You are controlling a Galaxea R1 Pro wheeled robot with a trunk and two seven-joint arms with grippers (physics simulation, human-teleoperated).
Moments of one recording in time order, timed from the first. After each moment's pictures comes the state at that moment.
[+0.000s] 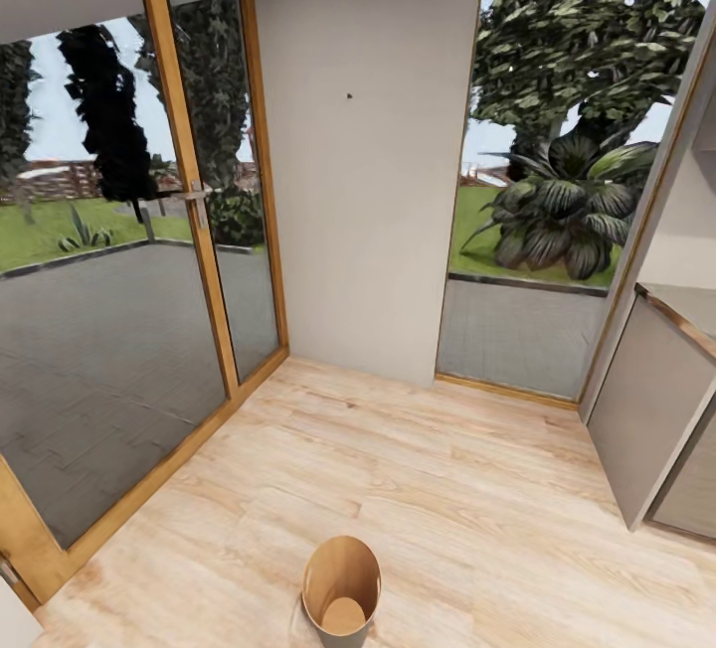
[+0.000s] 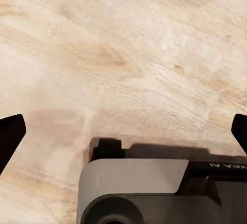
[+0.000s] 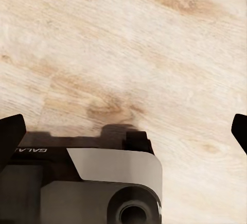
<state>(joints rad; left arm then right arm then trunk) 0.01 0.03 0.00 -0.59 0.11 0.17 -0.01 0.00 0.01 0.01 -0.85 0.00 0.54 -0.01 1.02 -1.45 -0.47</state>
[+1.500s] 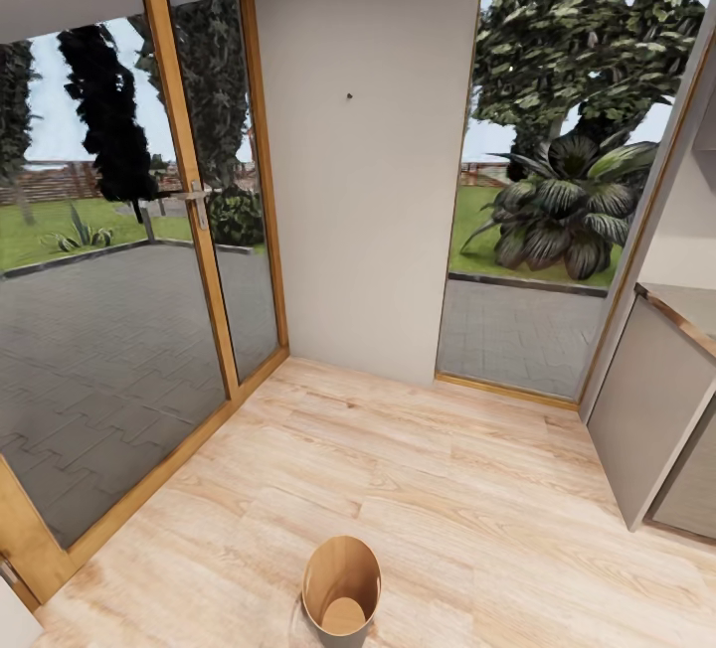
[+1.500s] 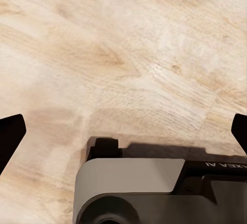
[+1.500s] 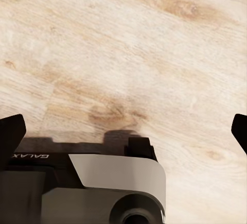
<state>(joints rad) 0.01 0.03 0.00 -0.59 0.11 0.17 -0.01 0.00 0.01 0.01 -0.81 0.00 0.47 0.00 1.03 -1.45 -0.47</state>
